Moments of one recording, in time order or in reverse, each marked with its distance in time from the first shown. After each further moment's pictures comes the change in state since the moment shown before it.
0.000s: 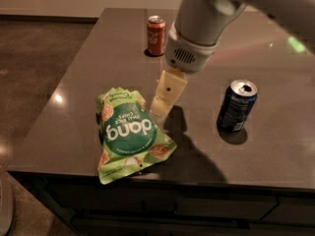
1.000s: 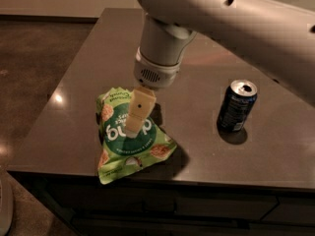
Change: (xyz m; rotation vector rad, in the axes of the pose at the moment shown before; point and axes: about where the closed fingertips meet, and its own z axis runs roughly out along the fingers) arm -0.036 0.027 0.058 -0.087 0.036 -0.042
